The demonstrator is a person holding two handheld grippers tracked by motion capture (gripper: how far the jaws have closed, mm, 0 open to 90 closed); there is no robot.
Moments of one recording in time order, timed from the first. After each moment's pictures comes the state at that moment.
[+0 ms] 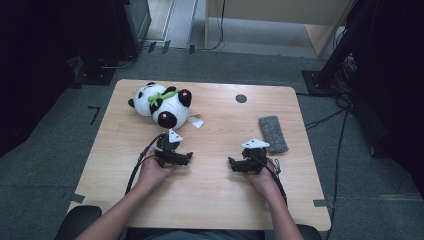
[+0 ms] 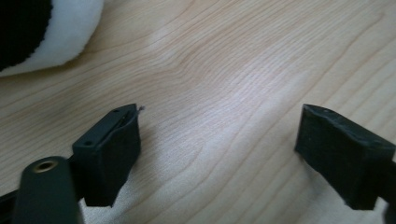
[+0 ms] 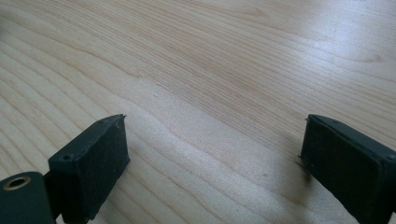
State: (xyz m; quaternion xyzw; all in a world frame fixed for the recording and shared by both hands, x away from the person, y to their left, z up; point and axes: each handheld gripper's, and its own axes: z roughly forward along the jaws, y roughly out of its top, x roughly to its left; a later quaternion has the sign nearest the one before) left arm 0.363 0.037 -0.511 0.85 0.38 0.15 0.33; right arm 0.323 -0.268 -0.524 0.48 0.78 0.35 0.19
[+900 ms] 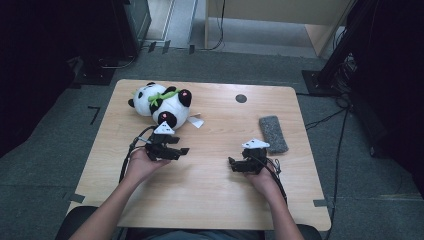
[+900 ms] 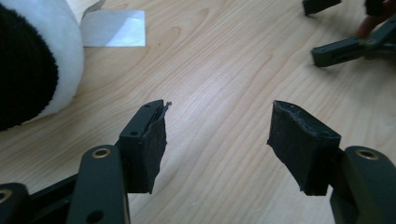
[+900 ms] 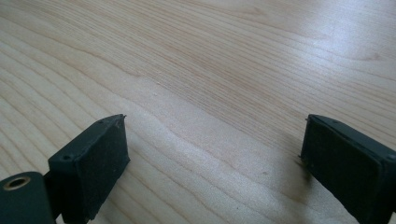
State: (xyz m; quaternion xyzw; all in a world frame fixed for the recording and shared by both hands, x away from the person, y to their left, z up) left arm 0.364 0.062 -0.462 0.86 0.32 0.05 0.39; right arm 0.322 -0.268 -0.524 0.48 0.78 0.34 0.20
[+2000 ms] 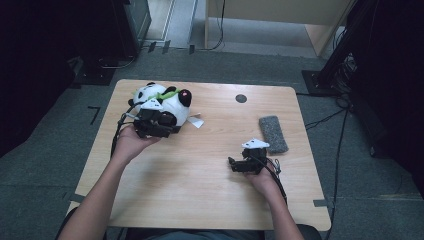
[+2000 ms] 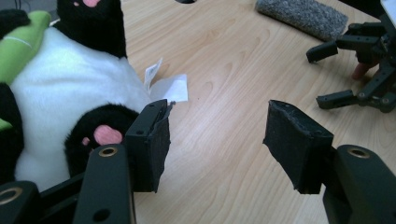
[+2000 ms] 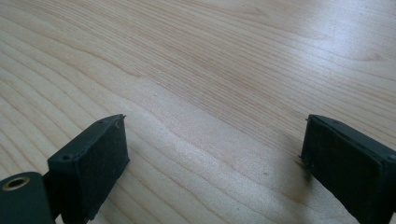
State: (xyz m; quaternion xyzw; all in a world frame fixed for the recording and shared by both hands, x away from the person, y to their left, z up) left arm 0.407 0.084 -0.401 0.86 0.30 0.08 0.41; right arm 0.323 -0.268 -0.524 0.48 0.78 0.35 0.20
